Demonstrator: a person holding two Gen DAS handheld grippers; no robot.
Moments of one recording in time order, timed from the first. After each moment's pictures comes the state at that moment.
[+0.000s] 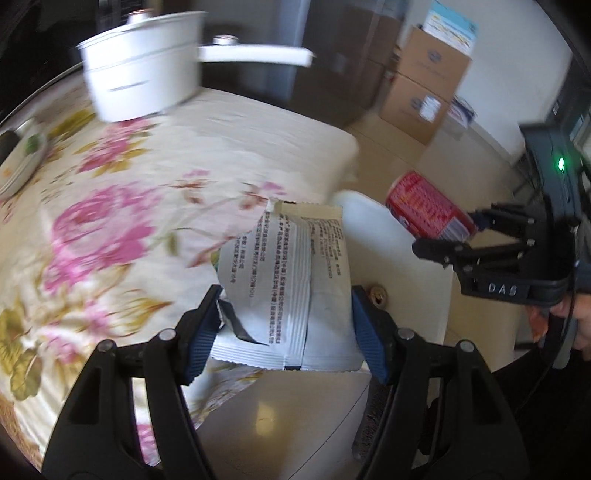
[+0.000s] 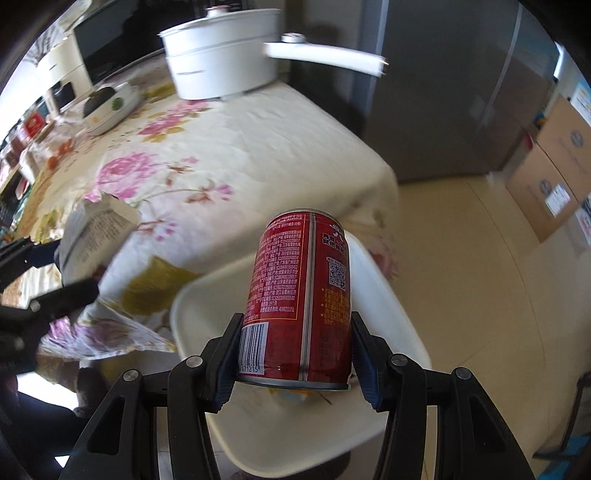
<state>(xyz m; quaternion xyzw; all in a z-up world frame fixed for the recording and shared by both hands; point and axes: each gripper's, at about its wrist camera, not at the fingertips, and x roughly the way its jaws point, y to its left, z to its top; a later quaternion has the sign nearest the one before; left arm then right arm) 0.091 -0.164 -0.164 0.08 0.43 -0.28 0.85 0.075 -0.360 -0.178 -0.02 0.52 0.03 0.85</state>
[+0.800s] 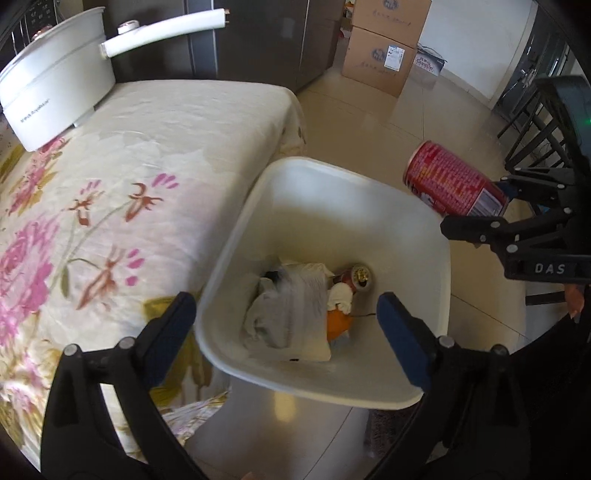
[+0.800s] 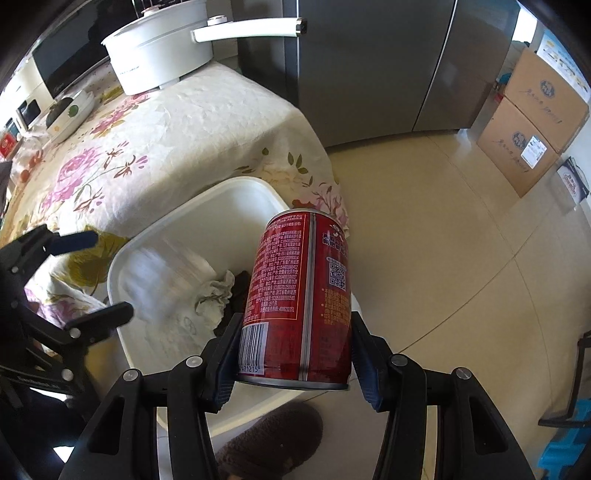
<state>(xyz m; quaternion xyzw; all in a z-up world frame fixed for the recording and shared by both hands) 0.100 -0.232 -0.193 0.15 0.45 -0.32 0.82 0.046 -0.426 -0.202 0.01 0.55 -0.01 0.83</state>
